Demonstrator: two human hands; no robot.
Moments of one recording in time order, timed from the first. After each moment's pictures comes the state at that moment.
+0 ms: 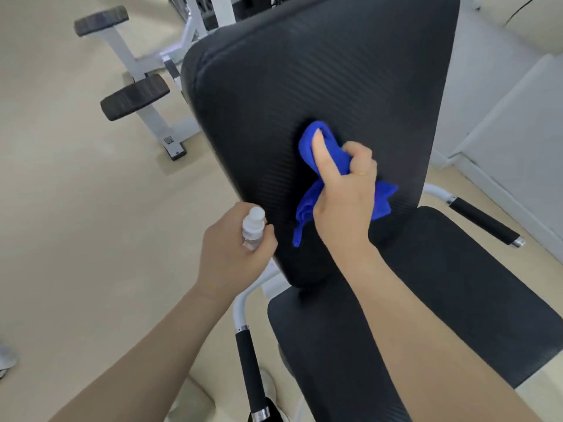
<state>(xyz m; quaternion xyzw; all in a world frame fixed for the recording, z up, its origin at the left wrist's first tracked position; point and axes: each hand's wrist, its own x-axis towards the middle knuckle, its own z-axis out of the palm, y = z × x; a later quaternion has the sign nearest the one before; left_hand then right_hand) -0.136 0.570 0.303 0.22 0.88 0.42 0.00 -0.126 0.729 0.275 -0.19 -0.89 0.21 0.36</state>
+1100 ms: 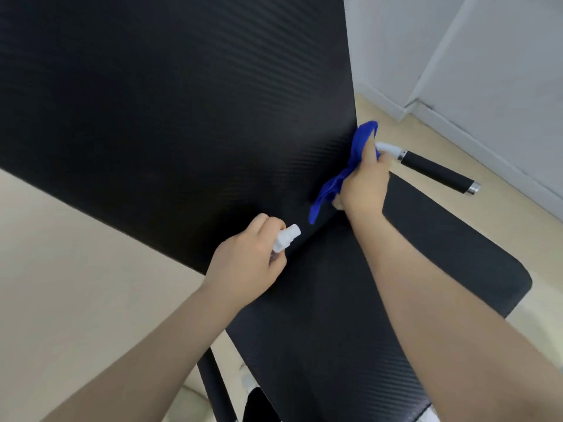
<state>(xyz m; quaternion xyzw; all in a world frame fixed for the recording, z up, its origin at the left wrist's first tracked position) -0.115 0.661 0.227 0.46 0.87 0.17 0.09 -0.083 0.864 0.172 -0.50 -0.76 0.38 0.16</state>
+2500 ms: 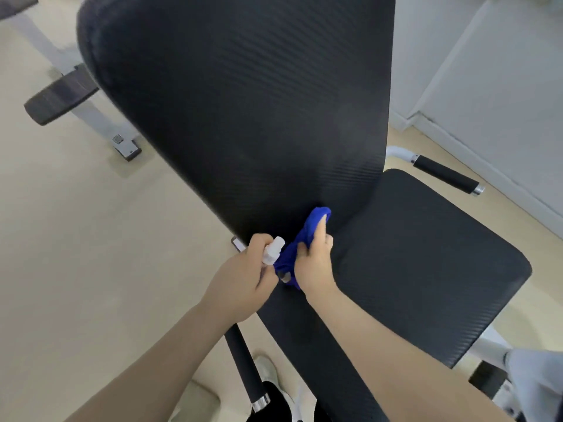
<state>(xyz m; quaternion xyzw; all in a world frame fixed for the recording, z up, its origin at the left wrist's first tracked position) -0.116 0.567 0.237 0.38 0.85 0.26 0.25 -0.055 0.683 0.188 -0.44 -0.68 0.59 0.05</state>
